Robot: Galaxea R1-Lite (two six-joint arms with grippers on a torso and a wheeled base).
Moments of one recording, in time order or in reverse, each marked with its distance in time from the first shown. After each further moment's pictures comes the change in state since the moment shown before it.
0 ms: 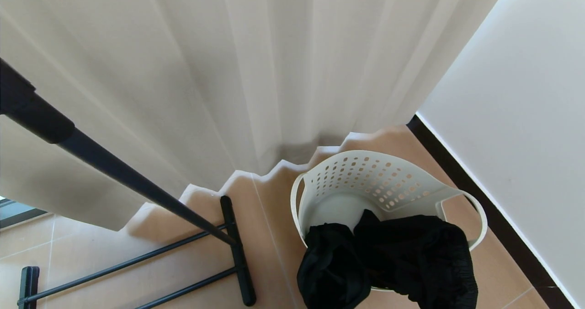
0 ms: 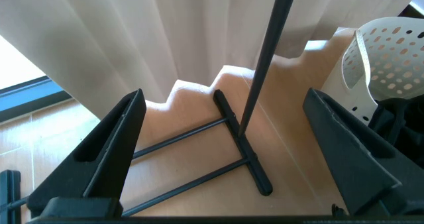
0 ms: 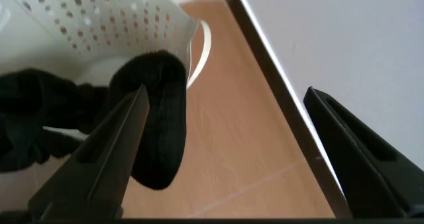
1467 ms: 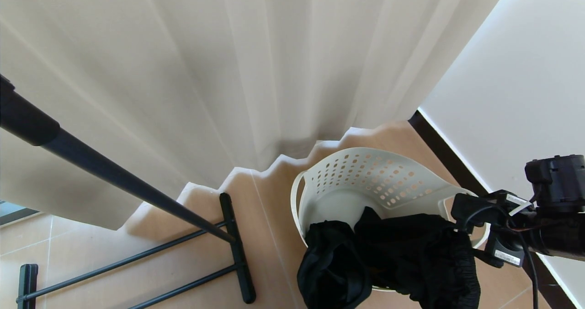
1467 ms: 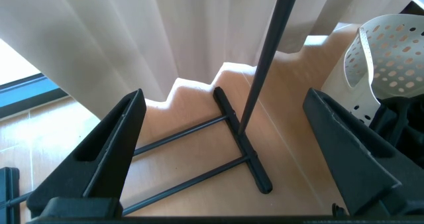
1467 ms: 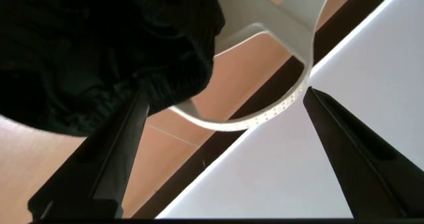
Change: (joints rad) left arm 0.000 0.000 0.000 0.000 0.002 -0.004; right arm 0.089 1.446 -0.611 -0.097 0.003 -0.928
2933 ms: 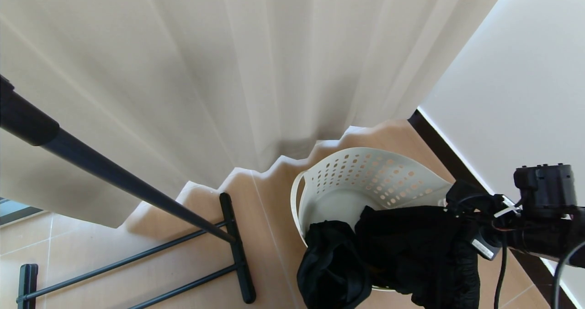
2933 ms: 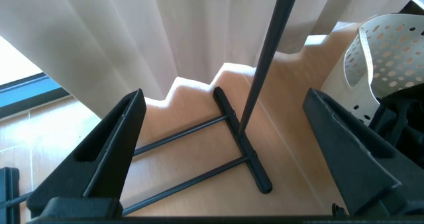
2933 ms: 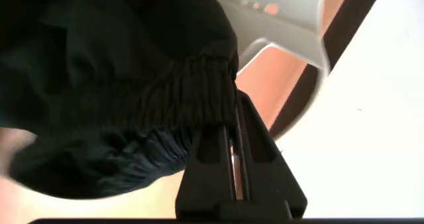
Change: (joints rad) left arm 0.000 0.000 0.000 0.000 -0.001 0.000; right arm 0.000 0.068 0.087 -0.249 0.051 0.304
